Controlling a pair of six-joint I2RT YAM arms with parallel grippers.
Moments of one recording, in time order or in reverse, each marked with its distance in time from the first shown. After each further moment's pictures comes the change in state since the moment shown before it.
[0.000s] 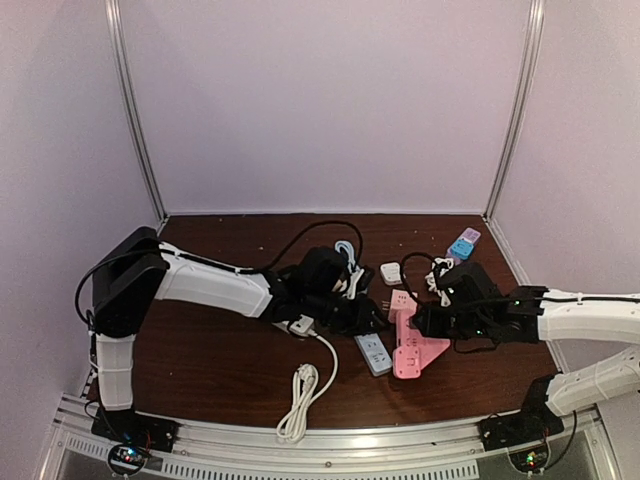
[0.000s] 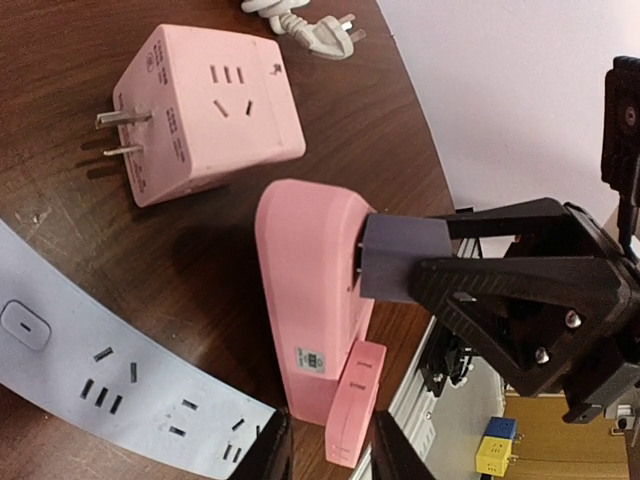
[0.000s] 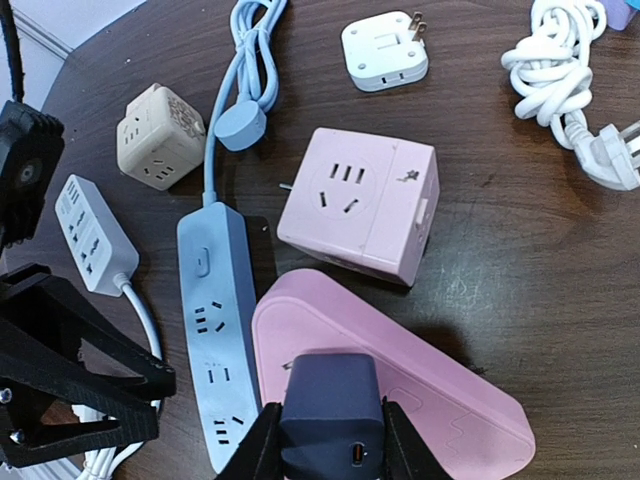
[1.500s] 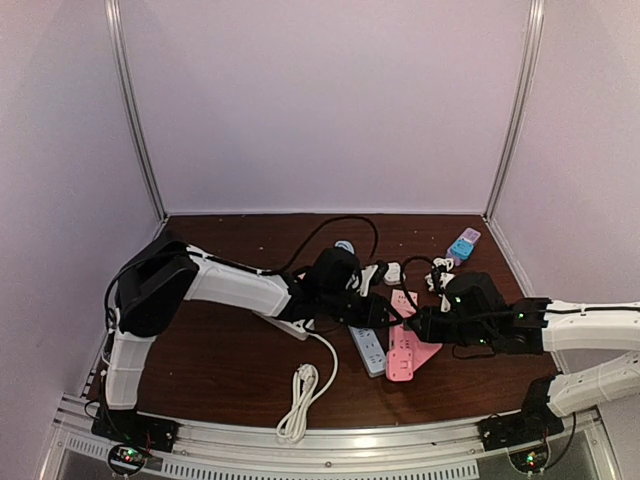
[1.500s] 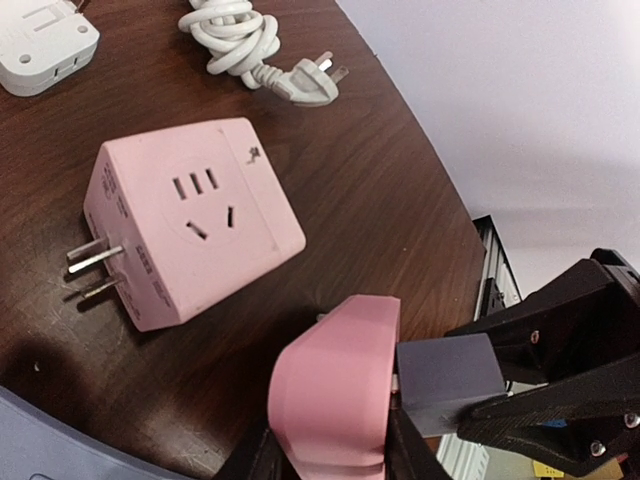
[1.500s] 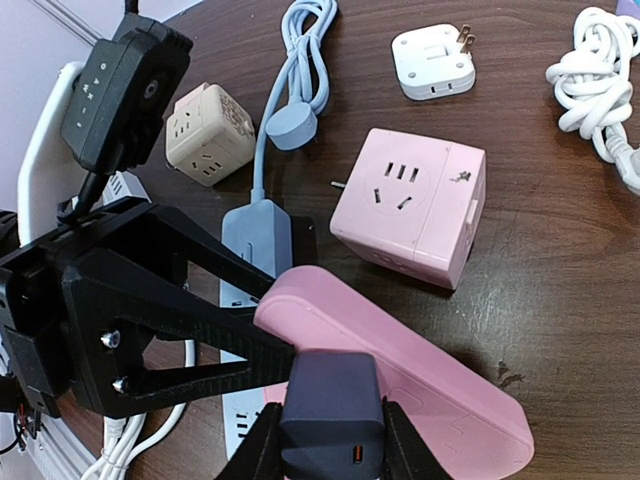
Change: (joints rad) left arm 0.011 0.147 0.131 0.063 -0.014 0.181; right arm 0.035 -0.053 -0.086 0.141 -0.034 -0.020
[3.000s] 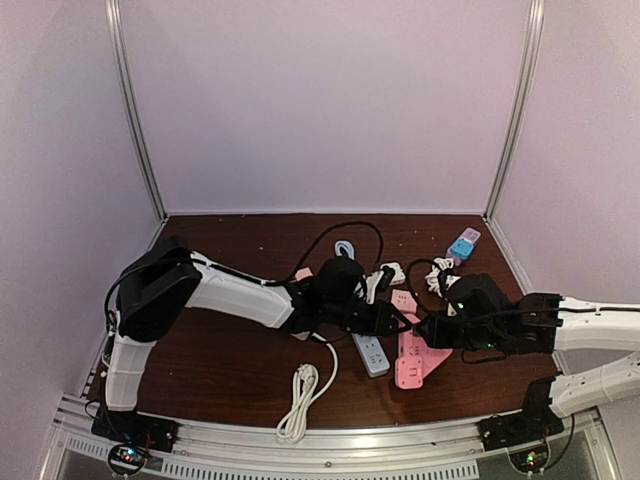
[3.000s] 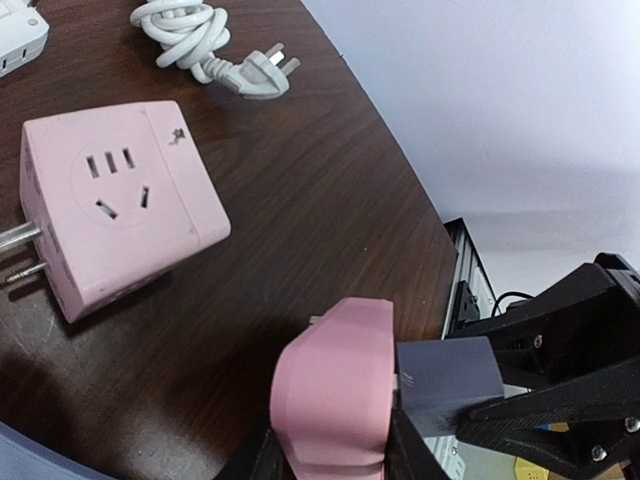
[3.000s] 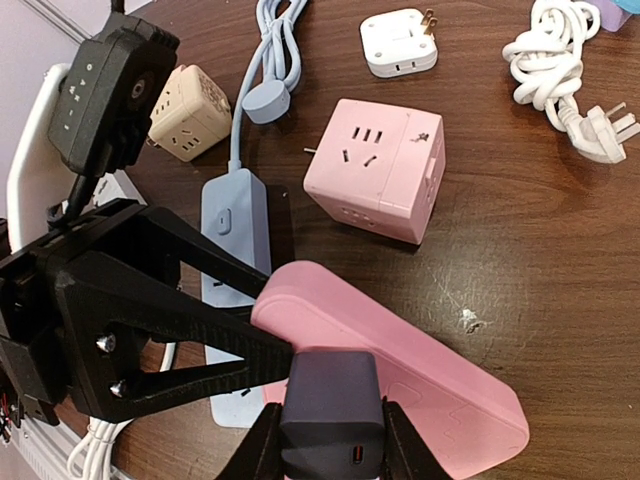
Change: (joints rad) left arm -0.040 0.002 -0.040 0.118 -0.036 -0.069; right arm 0.084 -0.068 0.072 -0.246 0.105 0.069
